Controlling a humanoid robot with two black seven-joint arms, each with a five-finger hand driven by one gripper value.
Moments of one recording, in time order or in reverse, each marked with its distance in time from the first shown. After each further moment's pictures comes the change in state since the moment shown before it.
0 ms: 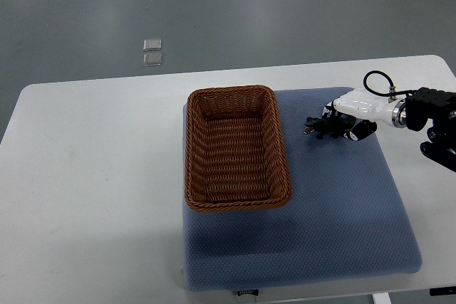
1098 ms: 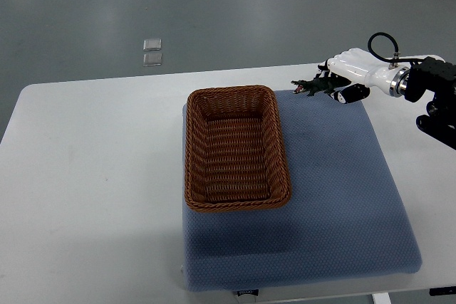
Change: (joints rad) left arm 0.000 0.000 0.000 0.000 0.000 0.000 0.000; right arm 0.073 -0.016 0.093 0.069 0.044 -0.080 0.013
